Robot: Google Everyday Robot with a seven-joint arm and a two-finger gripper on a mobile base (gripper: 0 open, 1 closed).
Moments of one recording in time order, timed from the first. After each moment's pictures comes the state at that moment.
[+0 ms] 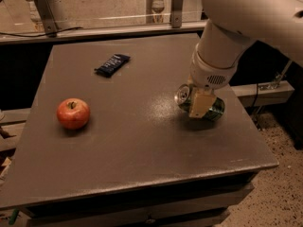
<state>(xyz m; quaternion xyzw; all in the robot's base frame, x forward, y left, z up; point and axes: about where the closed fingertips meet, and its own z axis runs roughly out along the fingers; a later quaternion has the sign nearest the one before) 0.502 -0.117 0.863 -0.69 0.71 -0.01 0.11</state>
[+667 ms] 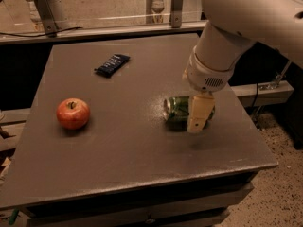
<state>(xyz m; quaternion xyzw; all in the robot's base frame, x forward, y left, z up) 0.495 -0.105 0.859 -0.70 0.71 0.01 0.11</state>
